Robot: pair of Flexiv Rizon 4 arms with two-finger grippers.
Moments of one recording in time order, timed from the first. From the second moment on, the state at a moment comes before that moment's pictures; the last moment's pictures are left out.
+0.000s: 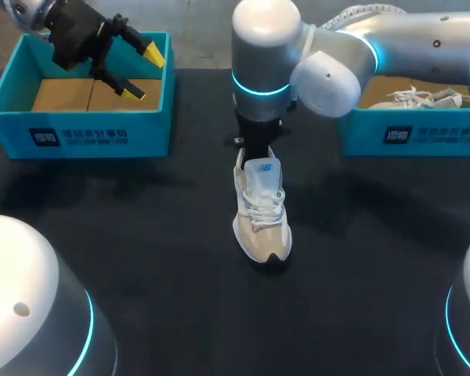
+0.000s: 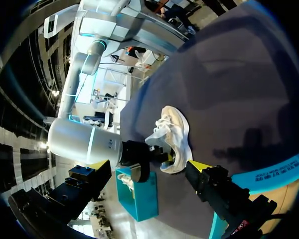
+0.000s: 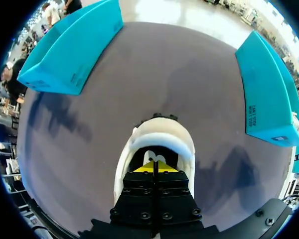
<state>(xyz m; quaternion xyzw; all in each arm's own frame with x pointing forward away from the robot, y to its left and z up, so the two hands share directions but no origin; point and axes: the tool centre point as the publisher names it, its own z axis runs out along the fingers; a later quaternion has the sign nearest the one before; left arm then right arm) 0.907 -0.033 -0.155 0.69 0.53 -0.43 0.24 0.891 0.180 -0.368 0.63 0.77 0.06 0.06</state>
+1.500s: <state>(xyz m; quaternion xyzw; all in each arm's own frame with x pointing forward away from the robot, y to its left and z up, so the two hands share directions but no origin) 0.907 -0.033 -0.155 0.69 0.53 -0.43 0.24 0.870 0.175 -0.347 0.65 0.76 0.01 0.02</state>
